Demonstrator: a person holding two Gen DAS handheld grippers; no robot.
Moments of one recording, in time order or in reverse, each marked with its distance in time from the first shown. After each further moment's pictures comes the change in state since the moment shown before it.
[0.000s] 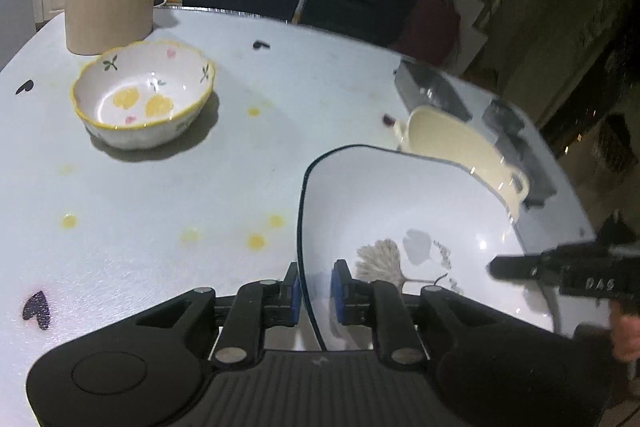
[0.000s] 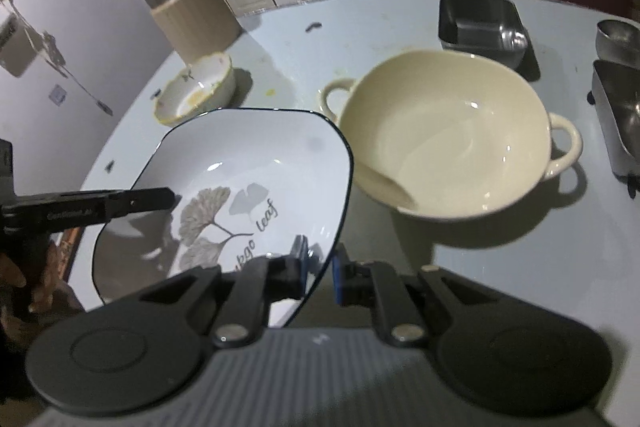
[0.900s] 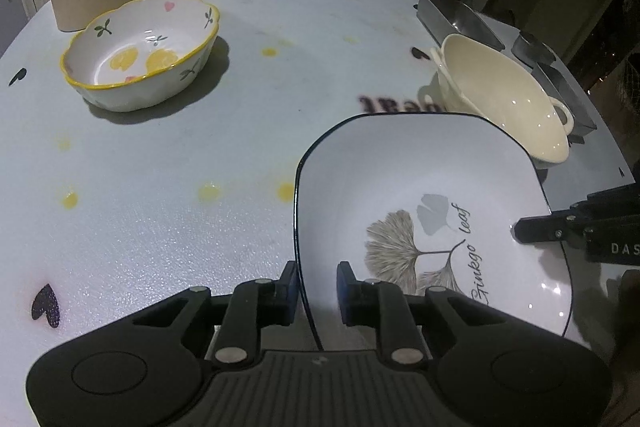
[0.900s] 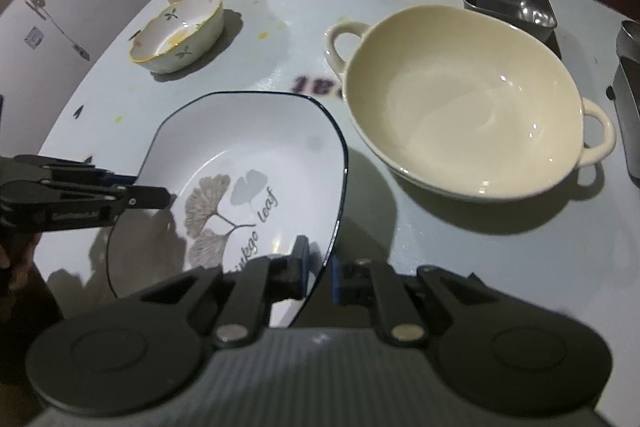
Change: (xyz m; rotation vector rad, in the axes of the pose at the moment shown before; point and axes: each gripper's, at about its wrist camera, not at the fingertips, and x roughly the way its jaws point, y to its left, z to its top) left arm 0.032 0.007 -0.012 0.082 0.138 0.083; right arm 0.036 0.011 -0.014 -0.065 0.118 -0.084
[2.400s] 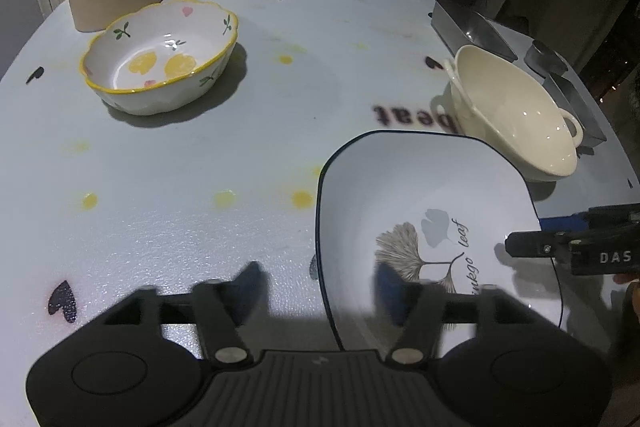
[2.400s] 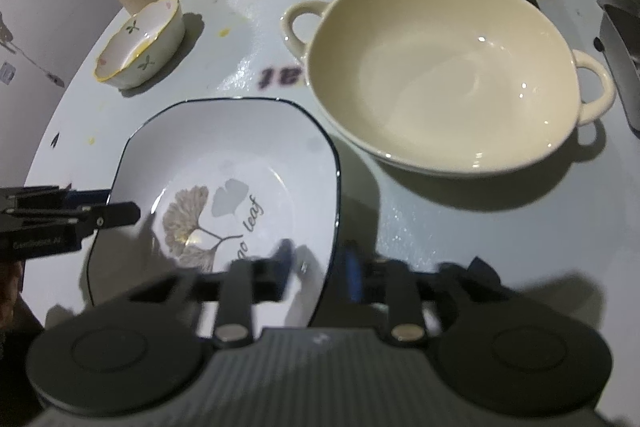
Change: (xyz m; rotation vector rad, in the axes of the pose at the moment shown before) left arm -0.010 -0.001 0.003 -0.025 -0.009 0.046; right arm 0.016 -0.008 0.000 0.127 0.000 -0.020
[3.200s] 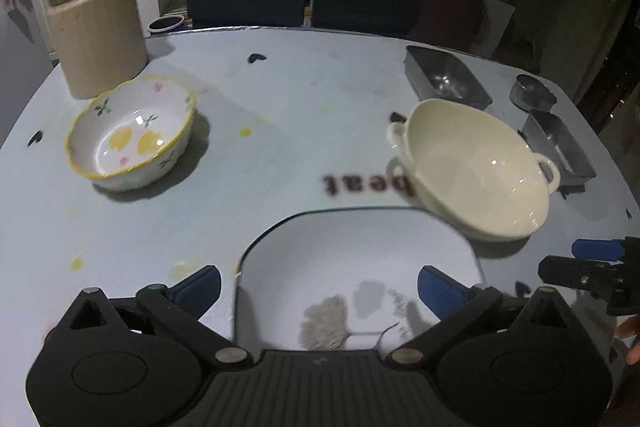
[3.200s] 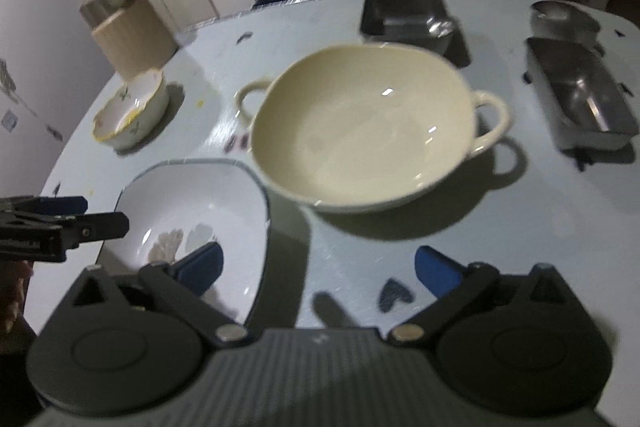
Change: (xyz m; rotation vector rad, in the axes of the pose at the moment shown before) left arm -0.016 -0.067 0.031 0.014 -0.122 0.051; right arm -0.055 -0.050 -0.012 0.060 -0.205 -0.013
